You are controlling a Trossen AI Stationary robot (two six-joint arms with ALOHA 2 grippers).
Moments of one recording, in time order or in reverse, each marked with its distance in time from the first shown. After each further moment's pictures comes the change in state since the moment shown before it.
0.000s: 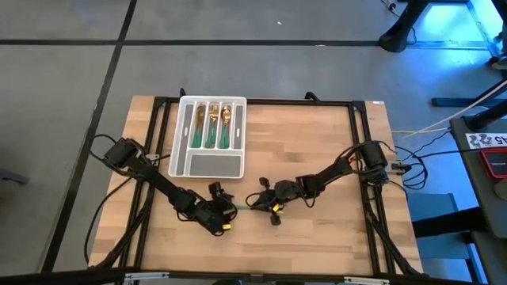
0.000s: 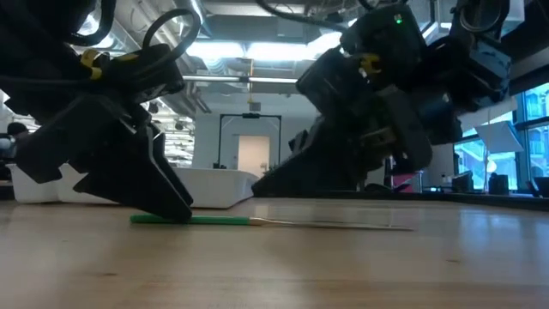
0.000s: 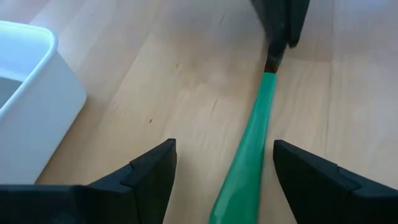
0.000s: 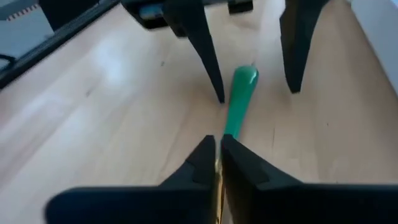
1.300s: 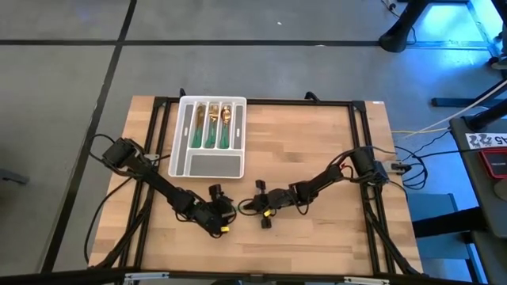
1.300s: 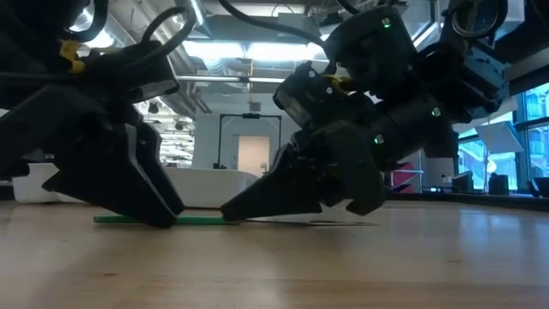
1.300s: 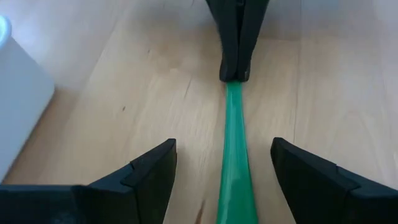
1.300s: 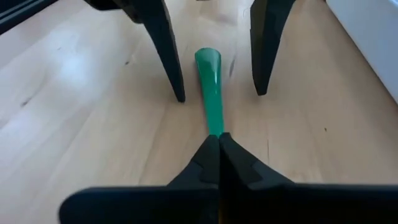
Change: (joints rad) left arm -0.024 -0.005 -0.005 -0.037 0.102 0.013; right arm 0.043 0.133 0.097 -0.035 0.185 0.016
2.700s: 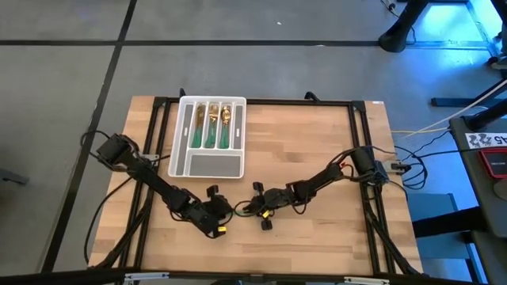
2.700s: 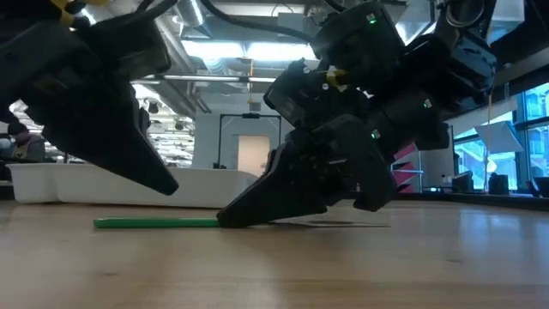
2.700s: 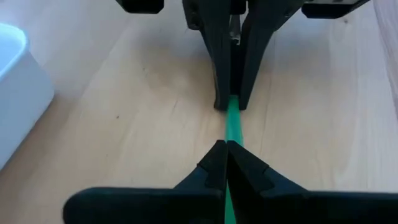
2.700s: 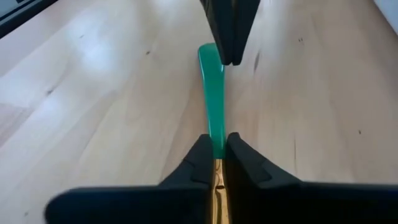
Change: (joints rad) left arm -0.011 -0.083 -0.031 0.073 -0.017 -0.063; right arm -0.010 0.023 0.048 -0.114 -0.083 -0.013
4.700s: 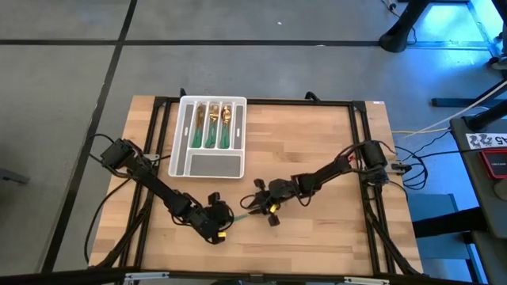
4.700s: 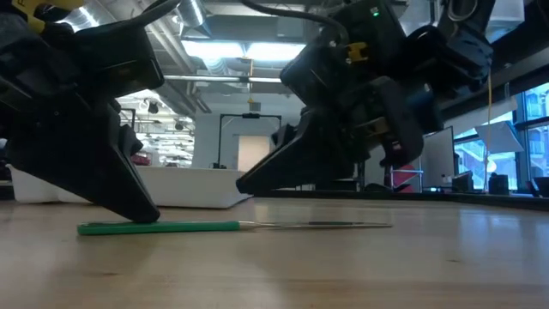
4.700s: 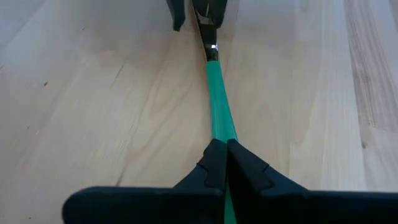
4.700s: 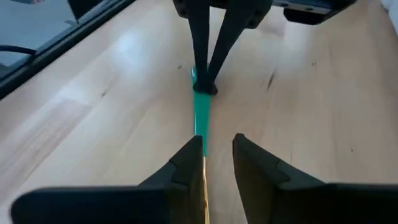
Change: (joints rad) left arm -0.039 0.097 0.007 0.030 0.115 -0.087; right arm -0.043 -0.156 -0.058 0.022 -0.196 -0.062
